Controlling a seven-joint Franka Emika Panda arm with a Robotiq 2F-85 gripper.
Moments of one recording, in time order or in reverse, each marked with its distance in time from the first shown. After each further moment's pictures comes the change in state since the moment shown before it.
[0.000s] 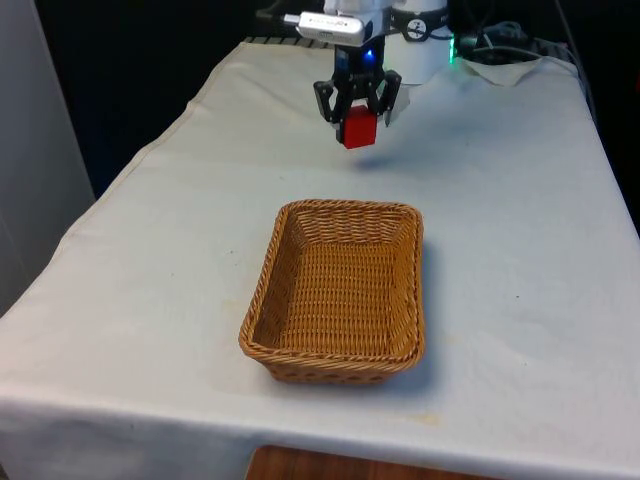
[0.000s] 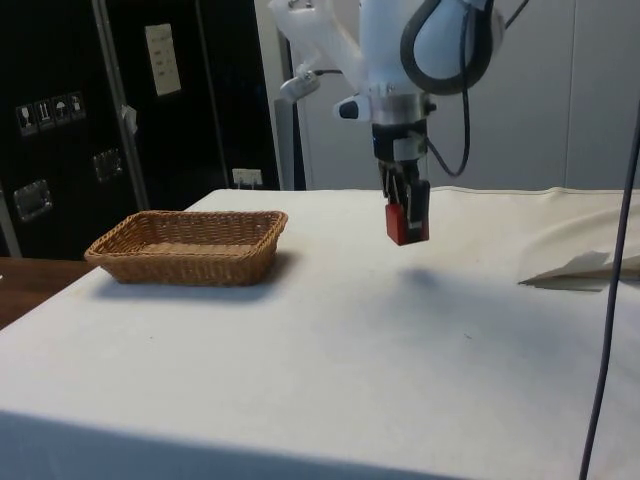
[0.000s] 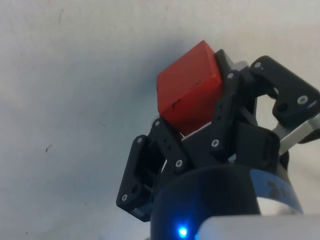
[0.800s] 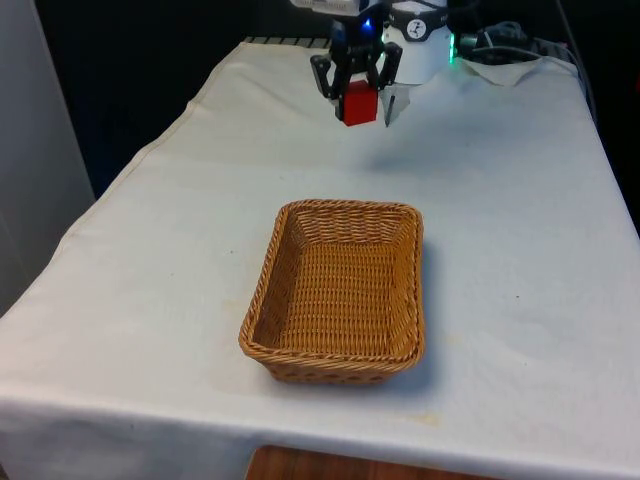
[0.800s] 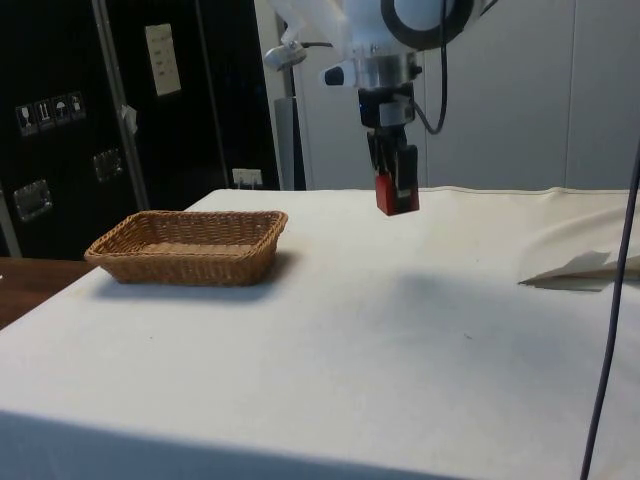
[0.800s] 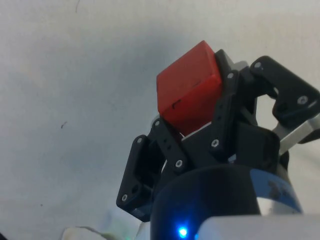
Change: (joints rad) arm 0.000 -0.108 0.001 0.068 -0.002 -0.200 -0.001
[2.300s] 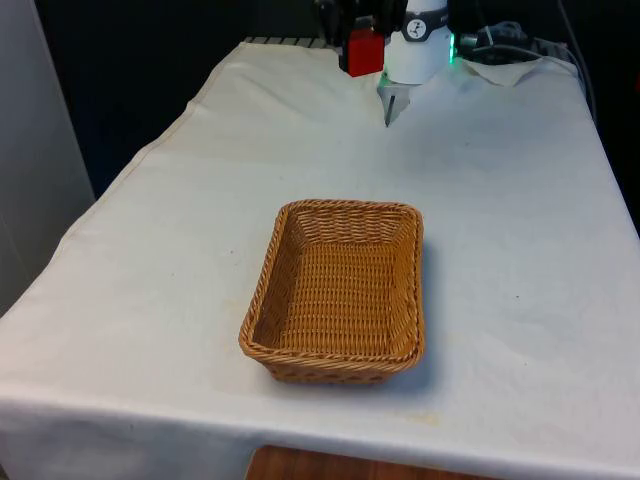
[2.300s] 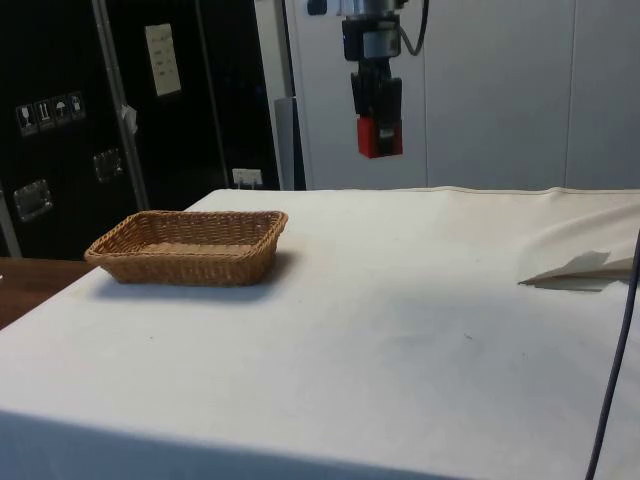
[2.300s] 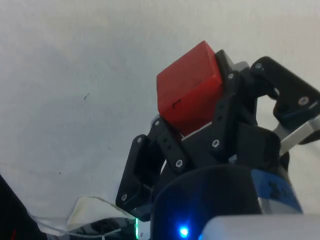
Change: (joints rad) arm 0.000 -0.169 0.024 0.090 -0.003 -0.228 0.013
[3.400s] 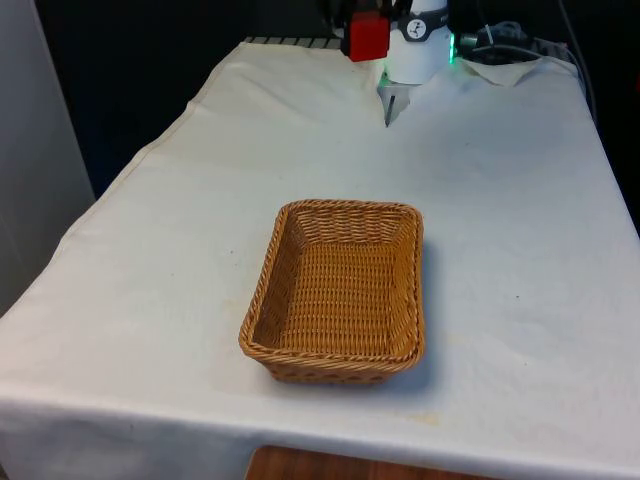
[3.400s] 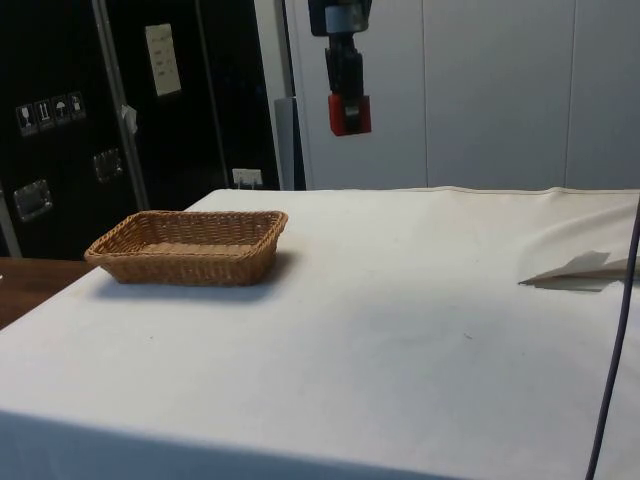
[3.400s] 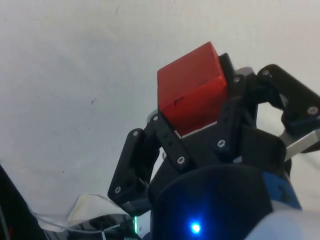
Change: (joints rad) arm 0.004 0.058 0.047 0.157 0.006 -0.104 0.143
